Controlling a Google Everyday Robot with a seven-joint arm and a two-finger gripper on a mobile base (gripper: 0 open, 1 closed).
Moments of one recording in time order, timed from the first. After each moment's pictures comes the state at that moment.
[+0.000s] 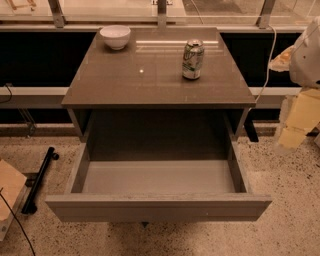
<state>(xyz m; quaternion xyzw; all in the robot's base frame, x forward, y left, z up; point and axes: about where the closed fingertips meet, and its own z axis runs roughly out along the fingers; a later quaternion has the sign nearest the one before) 0.438 -0.217 0.976 -0.60 0.78 -0.03 0.16</state>
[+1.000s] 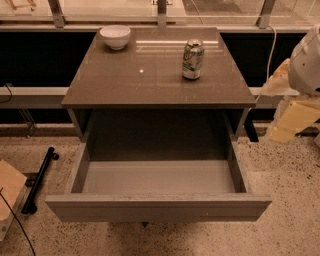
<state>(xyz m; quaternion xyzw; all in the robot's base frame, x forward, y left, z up) 0.432 -0.213 0.968 -0.61 0.78 -0.03 0.16</state>
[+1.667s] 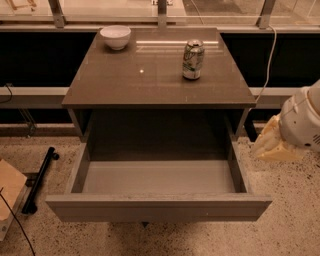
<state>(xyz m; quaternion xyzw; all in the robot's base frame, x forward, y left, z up) 0.409 -0.215 0.884 -0.63 0.76 0.03 0.17</state>
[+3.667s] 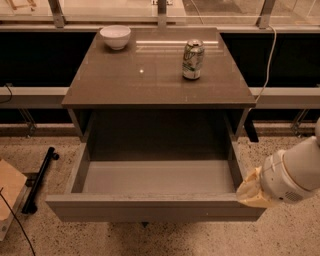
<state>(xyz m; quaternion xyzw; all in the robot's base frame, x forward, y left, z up) 0.384 -0.213 0.755 -0.61 0.77 0.10 0.18</state>
